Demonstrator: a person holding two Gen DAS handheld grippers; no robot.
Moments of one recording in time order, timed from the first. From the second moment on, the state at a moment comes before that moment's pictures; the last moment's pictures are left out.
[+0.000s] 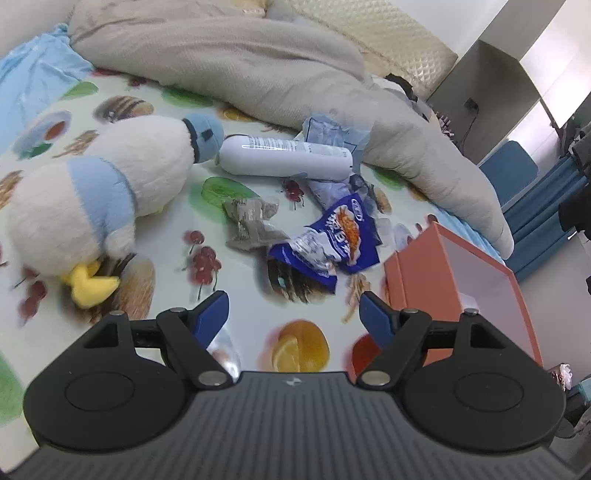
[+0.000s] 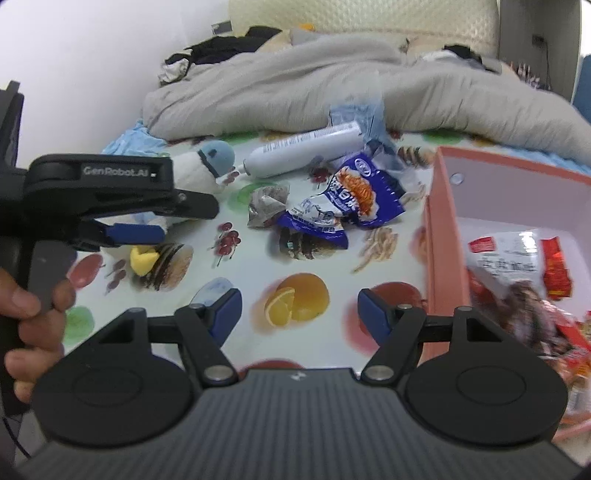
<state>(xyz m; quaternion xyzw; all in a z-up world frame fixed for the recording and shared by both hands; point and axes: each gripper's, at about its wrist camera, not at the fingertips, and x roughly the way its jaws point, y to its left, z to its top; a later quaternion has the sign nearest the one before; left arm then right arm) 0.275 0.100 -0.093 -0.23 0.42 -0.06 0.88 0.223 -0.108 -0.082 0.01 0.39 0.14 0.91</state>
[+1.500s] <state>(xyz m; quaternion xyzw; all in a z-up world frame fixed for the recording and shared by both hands) 0.432 0.121 -0.201 -0.28 0.44 -0.04 0.85 0.394 -0.110 -0.186 0.25 0.40 0.04 0.88</state>
